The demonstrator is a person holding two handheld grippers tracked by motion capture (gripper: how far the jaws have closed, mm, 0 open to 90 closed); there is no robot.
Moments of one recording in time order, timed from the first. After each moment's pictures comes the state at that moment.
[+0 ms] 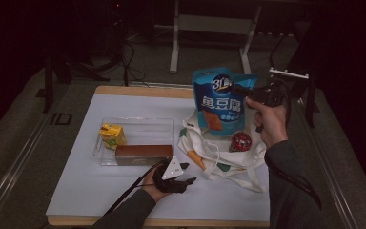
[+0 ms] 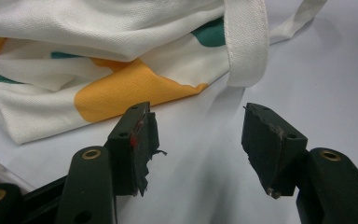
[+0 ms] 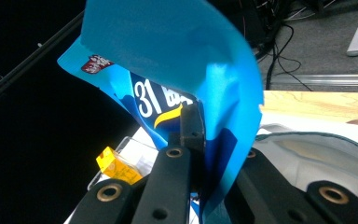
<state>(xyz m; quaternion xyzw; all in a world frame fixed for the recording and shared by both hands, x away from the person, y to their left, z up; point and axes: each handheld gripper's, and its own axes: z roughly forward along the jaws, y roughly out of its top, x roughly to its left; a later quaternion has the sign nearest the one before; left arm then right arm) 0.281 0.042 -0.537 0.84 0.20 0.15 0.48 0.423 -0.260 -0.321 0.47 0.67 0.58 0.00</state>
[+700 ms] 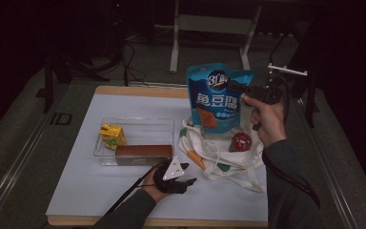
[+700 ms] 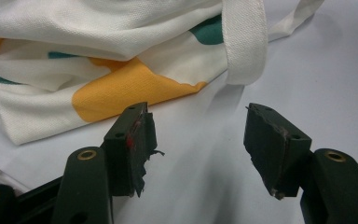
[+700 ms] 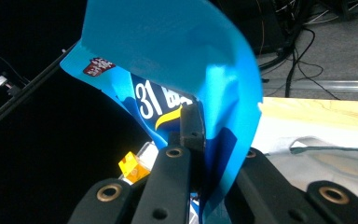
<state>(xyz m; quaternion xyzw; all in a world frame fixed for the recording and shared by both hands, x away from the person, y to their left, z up) 0.280 0.040 -0.538 0.85 0.20 0.15 0.47 0.418 -0.247 -0.307 0.45 0.66 0.60 -0.02</state>
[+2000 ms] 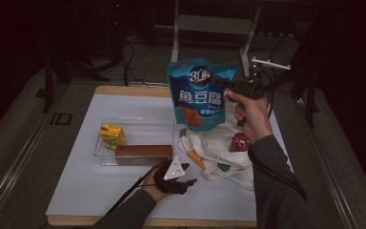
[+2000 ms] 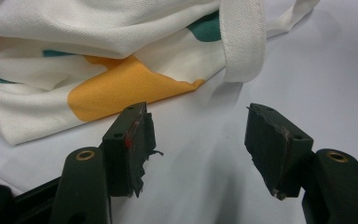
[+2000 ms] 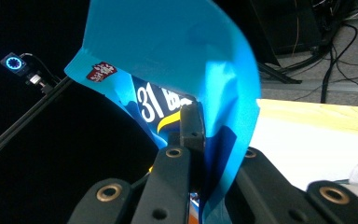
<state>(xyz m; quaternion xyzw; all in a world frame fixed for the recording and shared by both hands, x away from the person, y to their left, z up) 0.281 0.039 -0.538 0.85 0.19 0.15 0.47 0.419 -0.203 -0.296 0.42 0.66 0.62 -0.05</state>
